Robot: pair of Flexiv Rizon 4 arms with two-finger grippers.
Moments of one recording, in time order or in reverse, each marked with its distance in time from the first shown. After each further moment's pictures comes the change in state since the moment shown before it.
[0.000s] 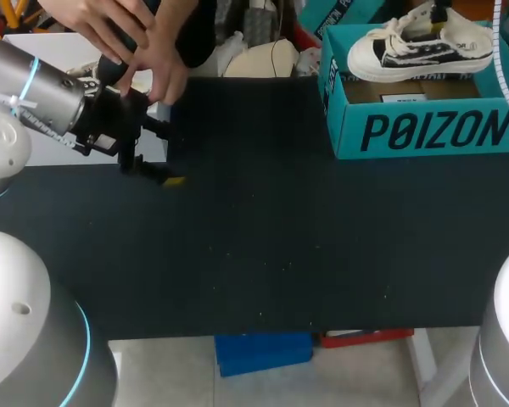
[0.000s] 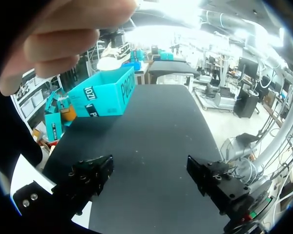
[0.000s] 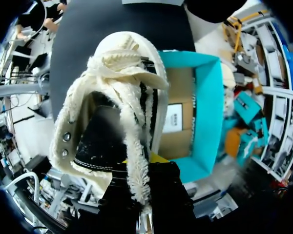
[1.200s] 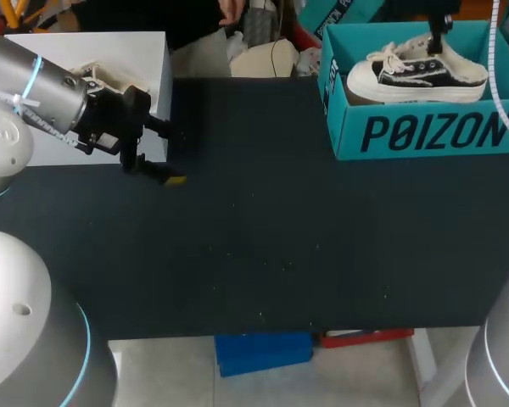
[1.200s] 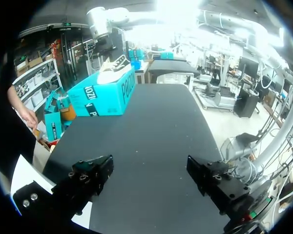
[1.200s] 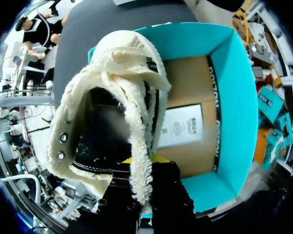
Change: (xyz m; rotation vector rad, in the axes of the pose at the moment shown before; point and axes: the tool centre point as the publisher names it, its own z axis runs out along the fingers) left arm -0.001 -0.002 0.002 -0.005 0.002 0.000; right arm -0.011 0.001 0.093 -0.095 0.224 0.048
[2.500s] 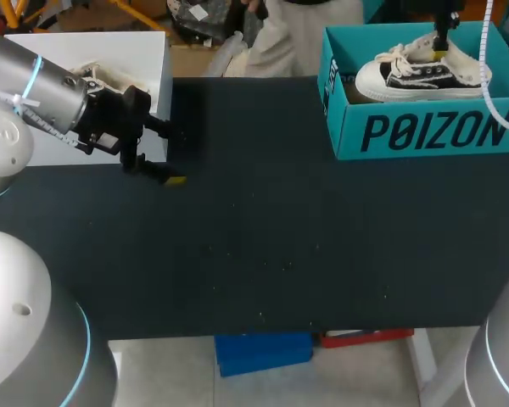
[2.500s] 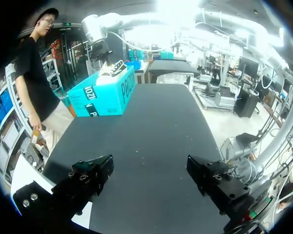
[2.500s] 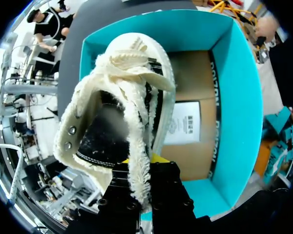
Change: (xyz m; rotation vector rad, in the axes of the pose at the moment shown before) left arm 0.000 0.000 0.000 0.000 0.000 0.000; right arm -0.036 -0.016 0.013 0.002 0.068 -0.090
